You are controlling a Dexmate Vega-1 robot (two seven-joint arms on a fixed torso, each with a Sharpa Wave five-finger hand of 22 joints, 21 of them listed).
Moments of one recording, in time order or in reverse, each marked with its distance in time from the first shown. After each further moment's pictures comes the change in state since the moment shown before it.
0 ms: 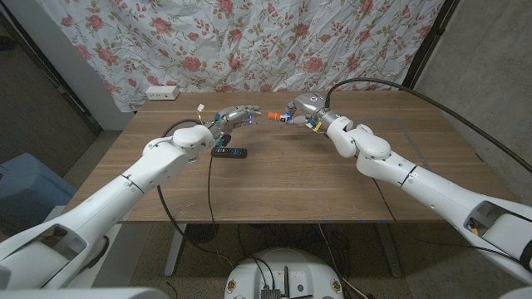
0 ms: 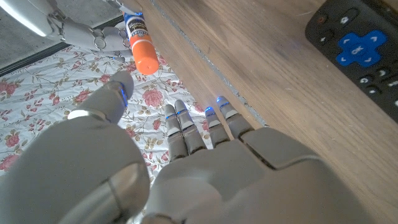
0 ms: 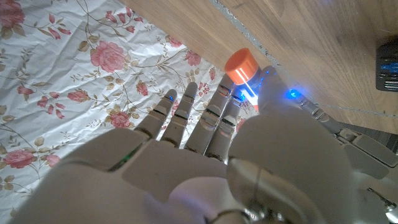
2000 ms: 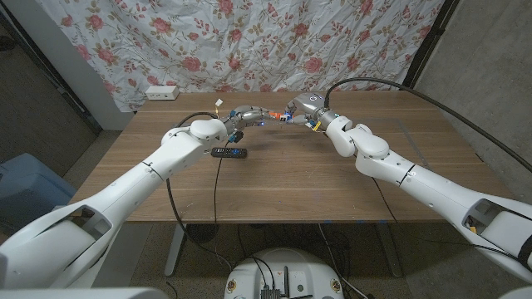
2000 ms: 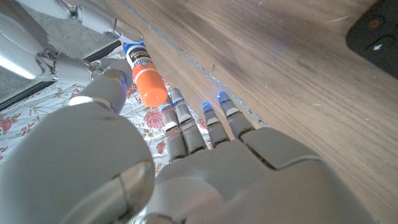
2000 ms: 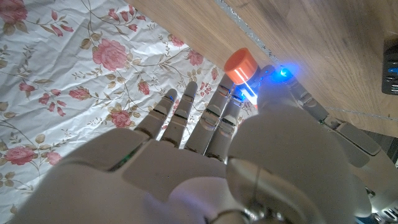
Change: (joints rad) left arm -0.119 -0.084 0.089 0.089 0.096 0.061 -0.068; left_hand 0.134 -0.010 -0.131 0.009 -0.012 0.193 0.025 0.017 -0.010 0.230 0.015 0.009 -0.012 0.095 -0.041 0.009 -0.002 0.050 0.054 0.006 0.000; right arm 0.013 0.002 -0.015 0.014 -0.010 -0.012 -0.010; right_hand 0.009 0.008 -0.008 0.000 -0.004 0.013 -0.002 -0.013 0.005 0.000 0.000 -0.004 0.005 0.005 0.005 0.008 0.005 0.003 0.004 0.000 0.000
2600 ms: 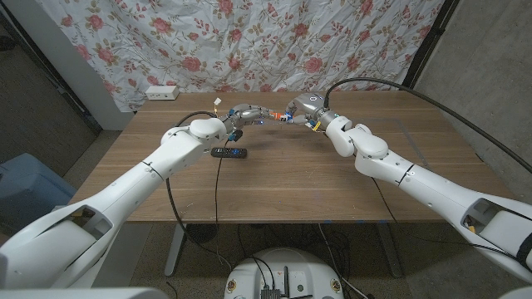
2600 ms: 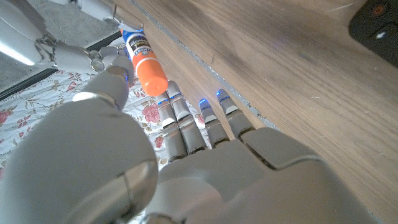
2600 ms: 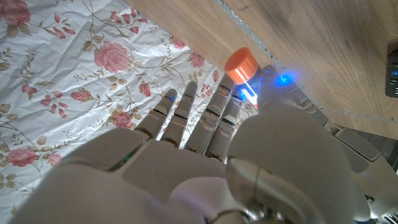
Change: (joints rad) left arm 0.003 -0.004 -0.010 0.000 -0.006 0.007 0.020; left_hand 0.044 0.012 -0.043 0.003 0.000 0.117 0.016 0.000 0.000 0.108 -0.006 0.000 -0.005 0.060 -0.020 0.000 0.000 0.046 0.000 0.000 0.000; right arm 0.005 0.006 -0.005 0.010 -0.003 -0.010 0.003; right_hand 0.012 -0.007 -0.003 -0.003 -0.003 0.009 0.002 -0.001 0.000 0.006 -0.006 -0.003 -0.001 0.000 0.000 0.000 0.001 0.000 0.000 0.000 0.000
